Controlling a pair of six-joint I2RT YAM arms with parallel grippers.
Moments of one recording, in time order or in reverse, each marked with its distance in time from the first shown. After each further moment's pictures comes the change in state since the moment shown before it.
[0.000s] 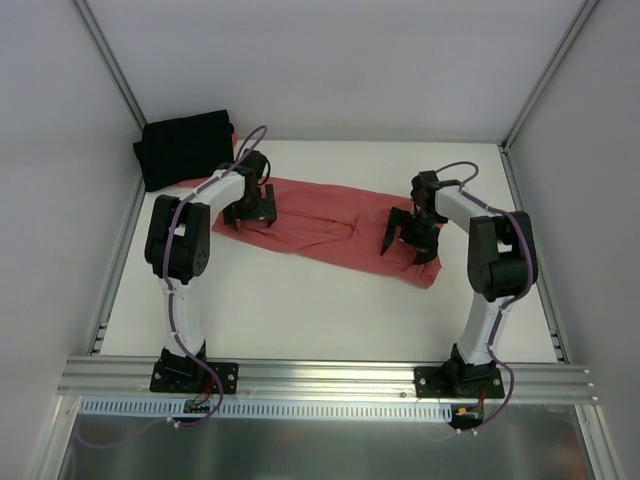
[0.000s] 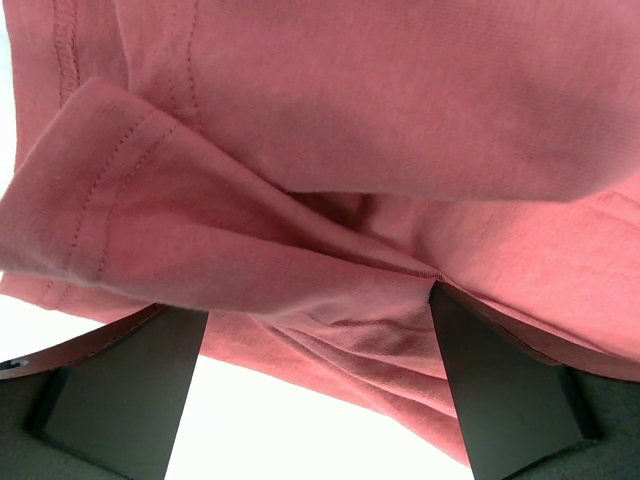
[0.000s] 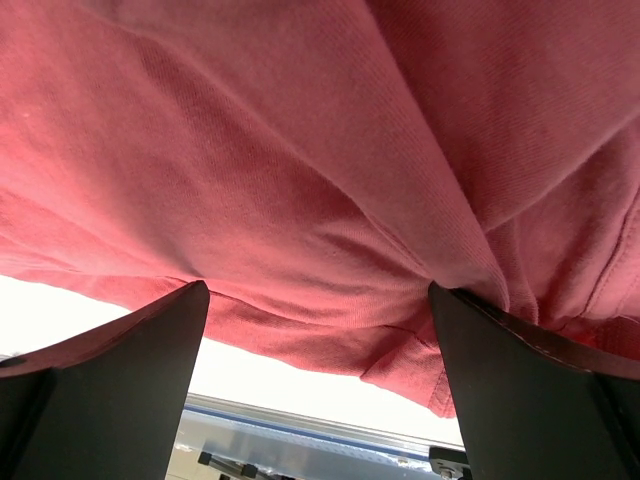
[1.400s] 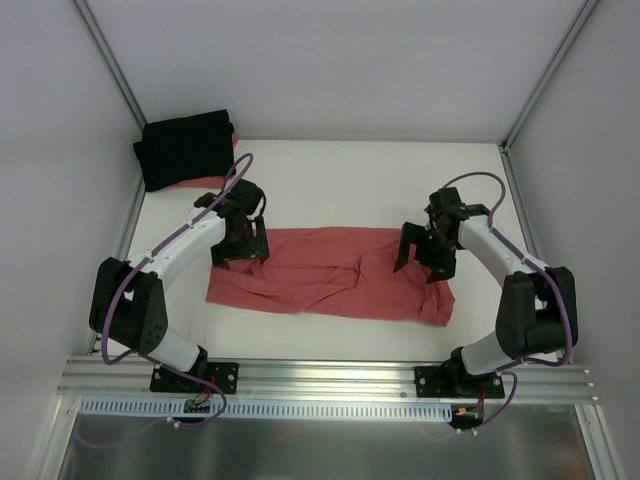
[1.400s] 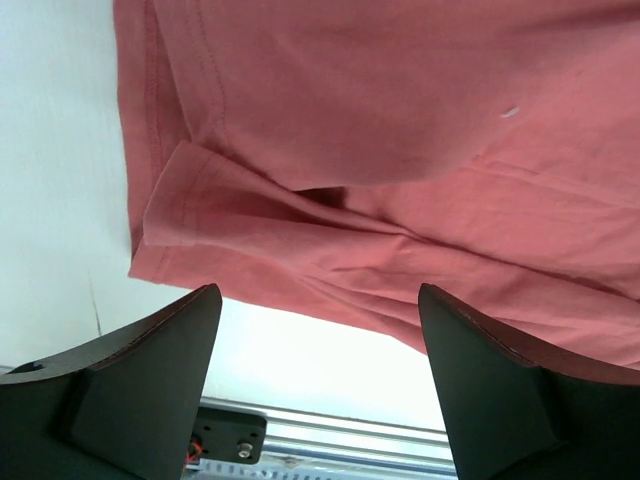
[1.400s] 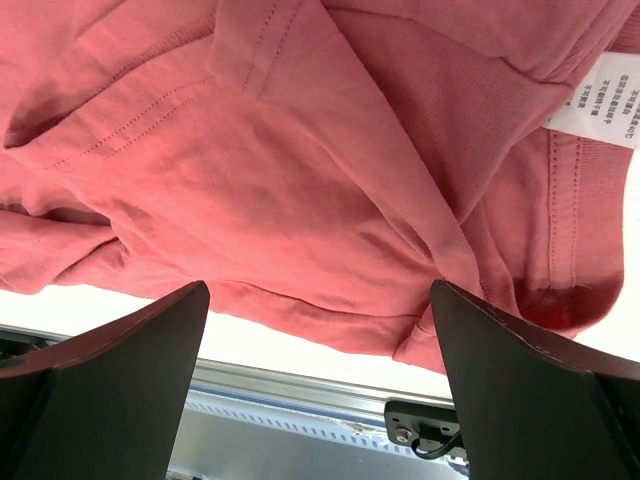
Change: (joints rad) left arm -0.145 -0.585 -0.436 -0.205 -0.004 -0.200; right arm -0.002 -0.444 -0.328 0.008 0.025 -0.057
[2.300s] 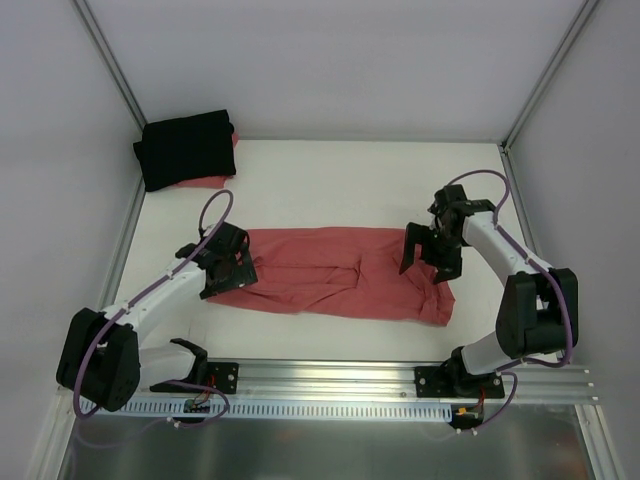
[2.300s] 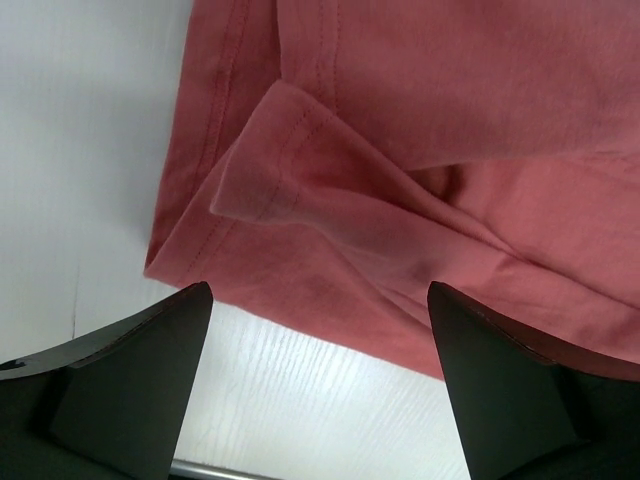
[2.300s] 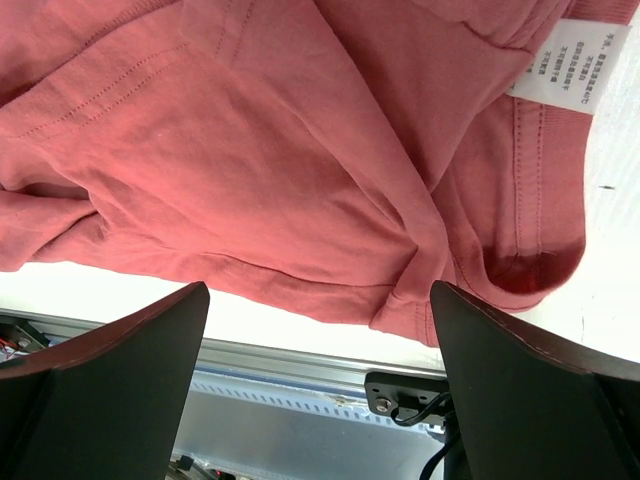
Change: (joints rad) left arm 0.003 -0.319 -0.446 0.248 -0.093 -0.106; right arm -0.030 0.000 0.048 -0.101 0.003 -0.063
